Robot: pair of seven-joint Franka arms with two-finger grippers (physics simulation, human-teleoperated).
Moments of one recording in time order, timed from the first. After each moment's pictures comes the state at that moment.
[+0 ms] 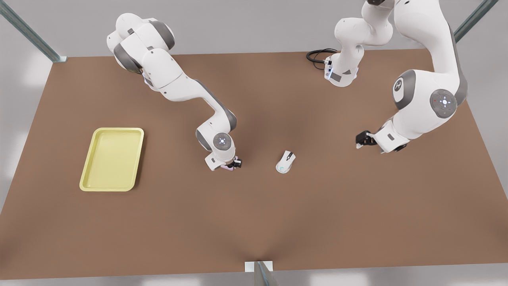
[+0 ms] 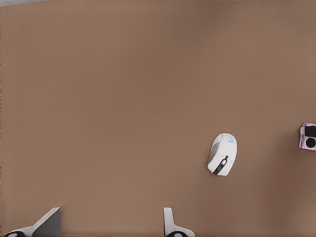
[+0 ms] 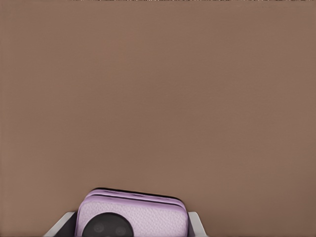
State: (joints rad) left arm -0.17 0.15 0.04 -1.63 -0.12 1.76 0.08; right arm 0.51 0.74 0.15 -1.71 -0.16 2.38 0.95
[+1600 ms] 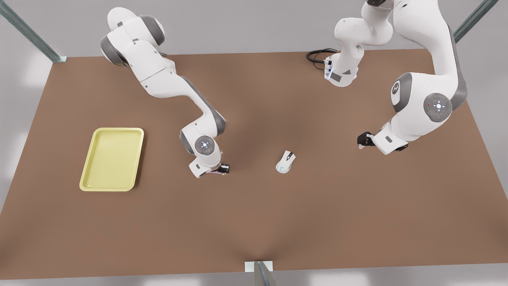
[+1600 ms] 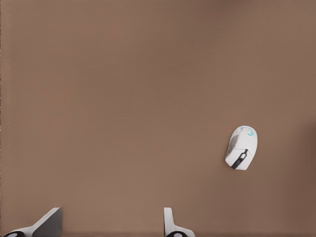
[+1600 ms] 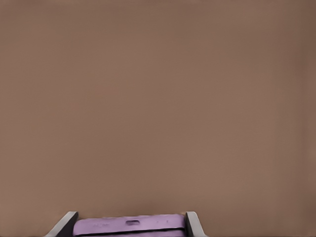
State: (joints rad) left arm -0.17 0.16 0.03 -1.64 -0.04 1.74 0.07; right arm 0.35 0.60 0.18 -1.74 -0.15 2.30 0.80
